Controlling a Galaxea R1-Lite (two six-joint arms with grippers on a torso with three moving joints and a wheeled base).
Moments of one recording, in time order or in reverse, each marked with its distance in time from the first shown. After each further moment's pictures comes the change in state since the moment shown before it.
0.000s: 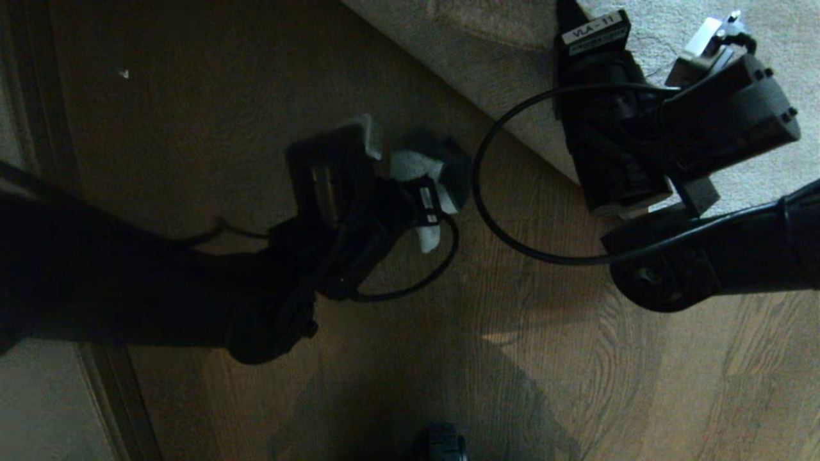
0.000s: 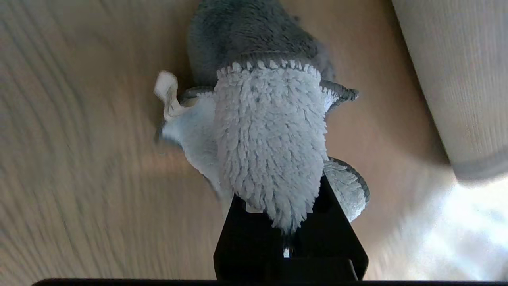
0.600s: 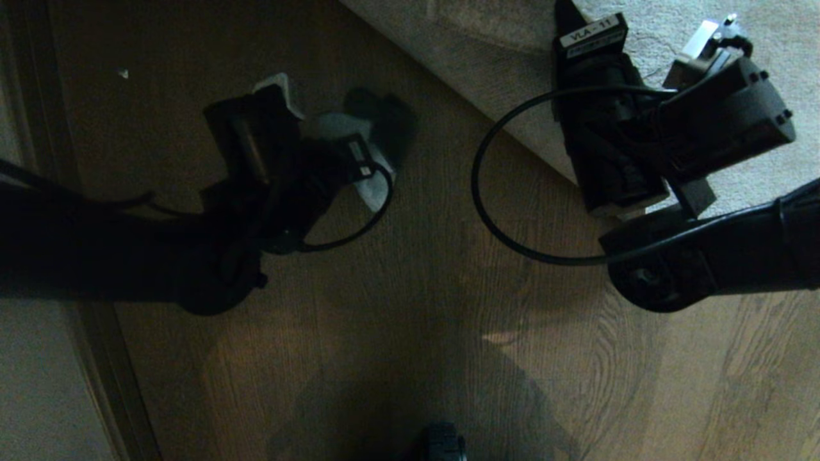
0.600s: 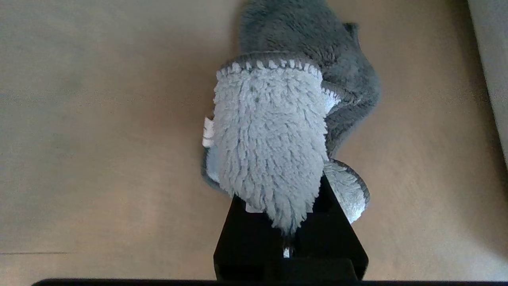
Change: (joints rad) left arm 0.187 -0.062 -0.021 -0.002 0.038 -0.008; right arm -0.001 0.006 0.000 0.000 0.003 0.001
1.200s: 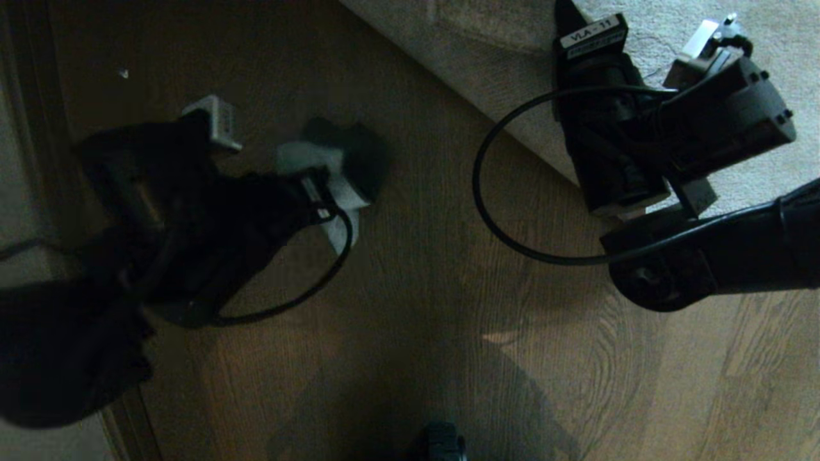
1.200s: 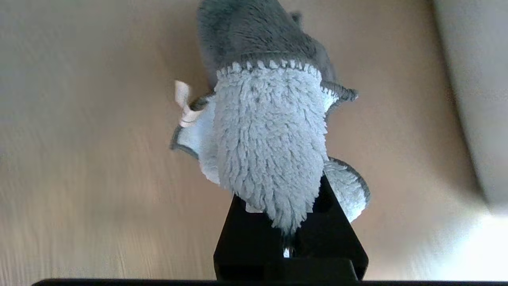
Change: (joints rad) left arm -0.082 -0.281 0.364 0.005 0.014 -0.038; right arm -0.003 -0.001 0.000 0.000 0.012 0.000
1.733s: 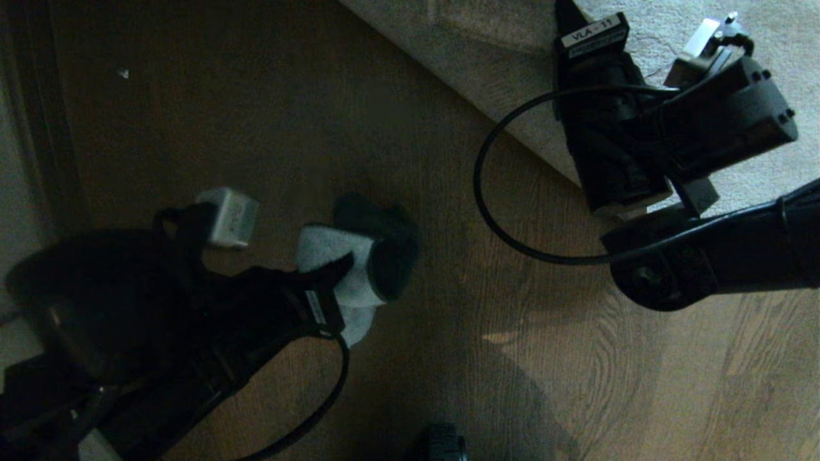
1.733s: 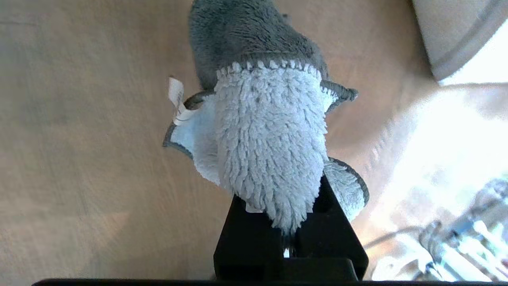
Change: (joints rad) left arm -0.171 -0.124 0.259 0.007 -0.045 0.002; right arm -0.001 -0.003 0.000 0.000 0.013 -0.001
